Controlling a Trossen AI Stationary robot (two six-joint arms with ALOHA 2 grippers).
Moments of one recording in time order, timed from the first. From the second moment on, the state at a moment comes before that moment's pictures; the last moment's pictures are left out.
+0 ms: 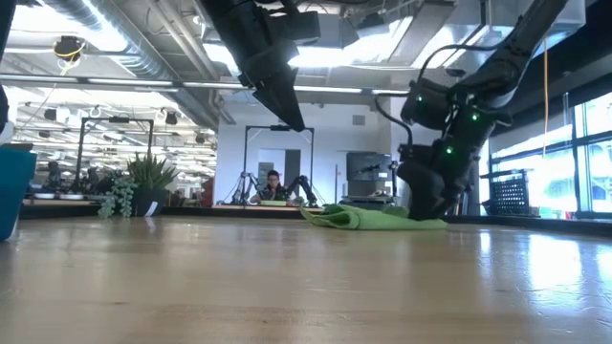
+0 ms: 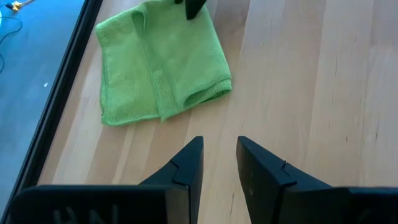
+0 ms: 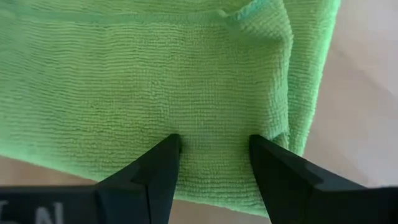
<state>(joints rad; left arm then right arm) -0.08 1.69 1.26 -0.55 -0.45 -0.10 -0.42 1.58 0.62 -0.08 0.18 0.34</state>
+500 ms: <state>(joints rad) -0.10 1.69 1.26 -0.77 -0.45 -0.13 -0.20 1.62 0.62 0.03 0.03 0.79</state>
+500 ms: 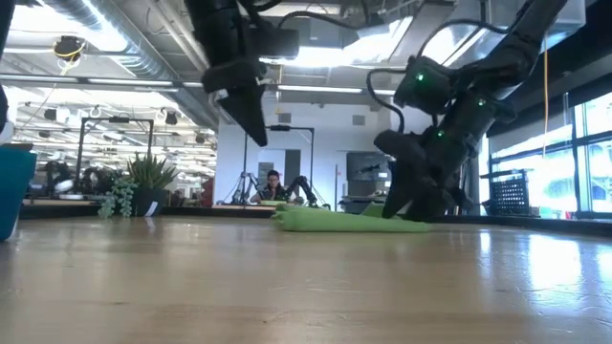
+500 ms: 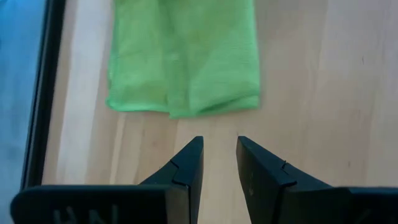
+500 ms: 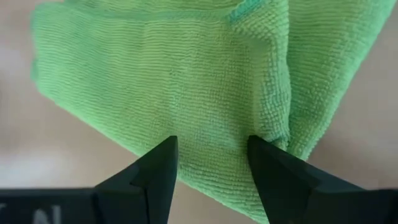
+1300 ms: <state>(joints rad) -0.34 1.69 1.26 -0.79 -0.44 -0.28 -0.01 1.44 0.66 0.11 0.16 0.41</state>
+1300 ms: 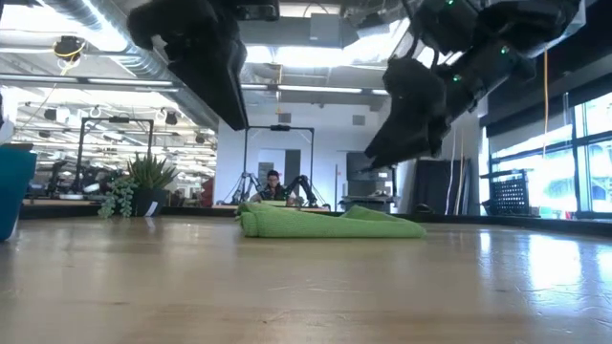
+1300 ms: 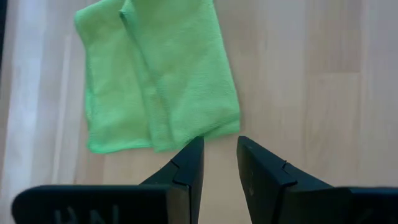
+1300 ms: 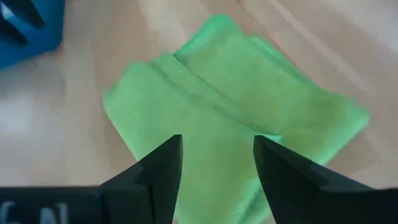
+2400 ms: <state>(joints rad) -0.39 1.70 1.26 -0.77 -0.44 -0.28 0.08 1.65 0.63 0.13 0.19 -0.45</state>
